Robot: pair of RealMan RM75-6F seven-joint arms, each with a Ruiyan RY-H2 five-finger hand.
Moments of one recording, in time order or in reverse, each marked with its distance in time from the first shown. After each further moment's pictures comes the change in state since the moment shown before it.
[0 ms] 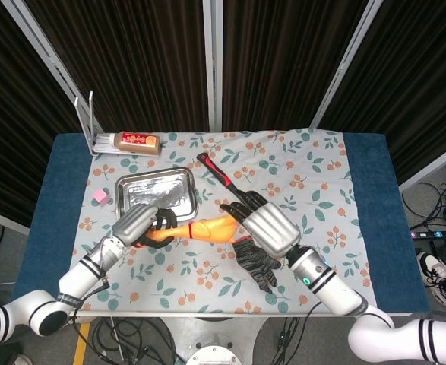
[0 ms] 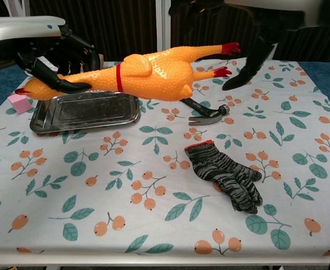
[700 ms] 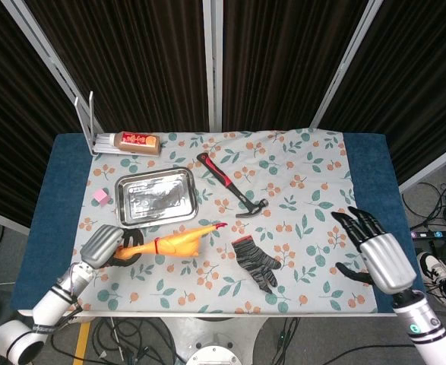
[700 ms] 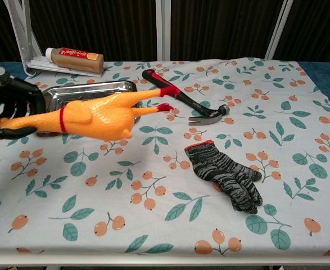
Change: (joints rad) left arm 0.203 -0.092 0.154 0.244 0.250 0.246 -0.095; right arm -0.500 0.255 -0.208 0.164 -0.571 0.446 0.632
